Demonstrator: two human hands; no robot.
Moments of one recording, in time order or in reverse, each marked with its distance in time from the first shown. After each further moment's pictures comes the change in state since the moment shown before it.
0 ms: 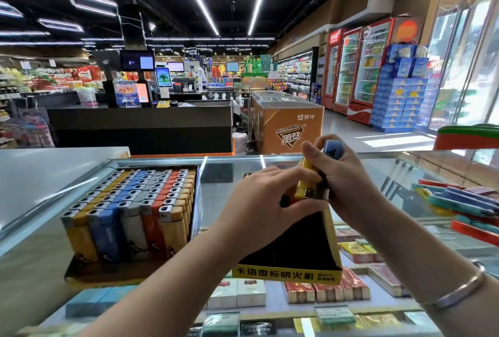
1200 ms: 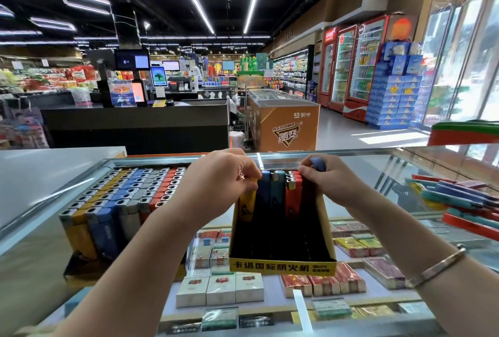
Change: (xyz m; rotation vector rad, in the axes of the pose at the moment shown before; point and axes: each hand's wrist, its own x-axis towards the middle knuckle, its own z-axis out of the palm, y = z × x) left_hand 0.001 -0.030 -0.043 0.144 -0.158 -0.250; right_hand 0.014 0.019 -0.028 -0.673 -0.093 0.064
